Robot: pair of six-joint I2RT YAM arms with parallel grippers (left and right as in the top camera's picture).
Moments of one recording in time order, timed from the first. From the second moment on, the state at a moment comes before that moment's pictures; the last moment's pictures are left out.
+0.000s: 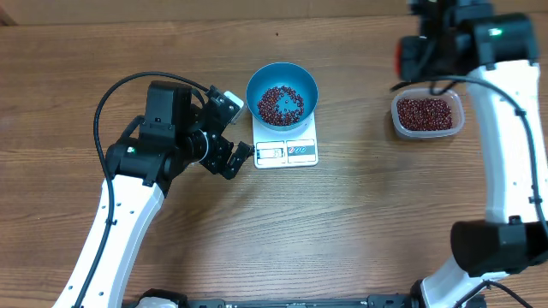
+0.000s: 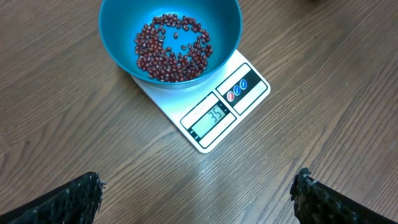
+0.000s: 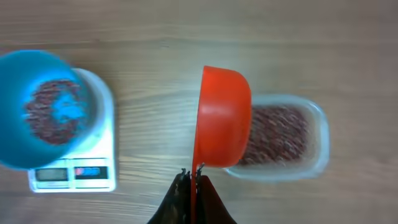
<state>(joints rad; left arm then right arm) -0.21 1.32 1.18 -0.80 0.36 0.35 0.05 1.83 2.09 -1.36 -0.02 0.05</state>
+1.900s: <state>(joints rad) -0.21 1.32 1.18 -0.80 0.36 0.35 -0.10 1.99 1.63 -1.03 0.09 -0.17</state>
